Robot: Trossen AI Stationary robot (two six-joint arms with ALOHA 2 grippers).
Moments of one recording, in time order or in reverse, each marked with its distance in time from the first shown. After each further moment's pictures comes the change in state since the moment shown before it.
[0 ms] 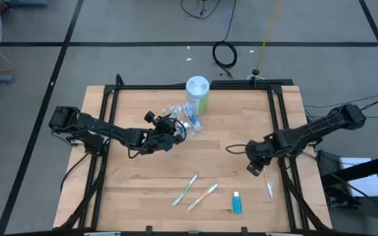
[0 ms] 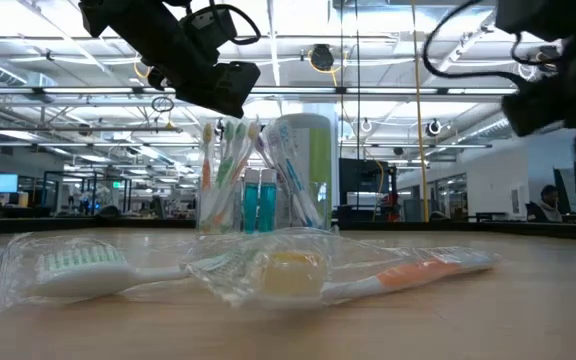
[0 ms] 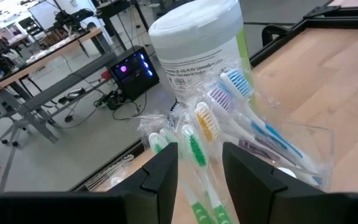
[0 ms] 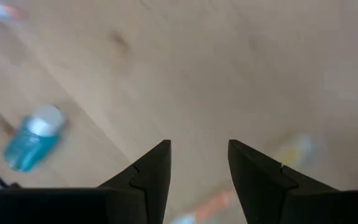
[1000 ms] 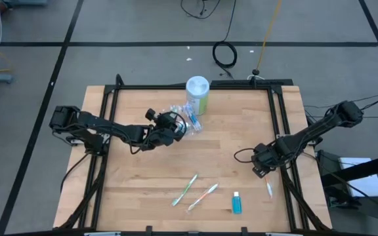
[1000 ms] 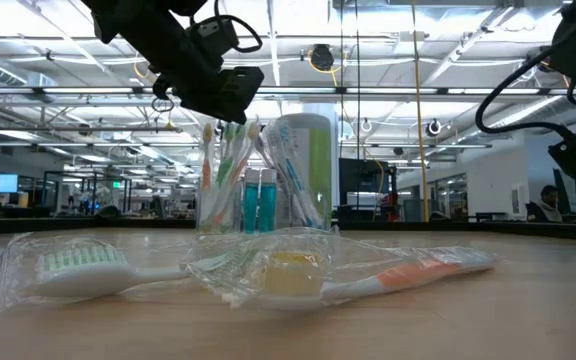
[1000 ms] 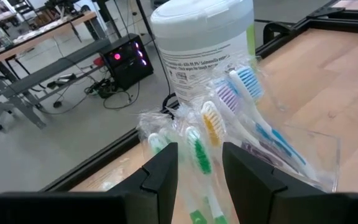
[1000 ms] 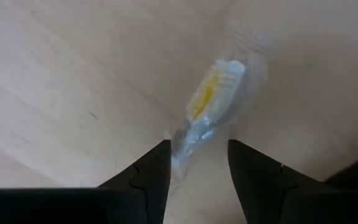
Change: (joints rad) left arm 0.056 0.000 0.000 0.008 0.071 -0.047; right arm 0.141 0.001 -0.160 -0.021 0.020 0.279
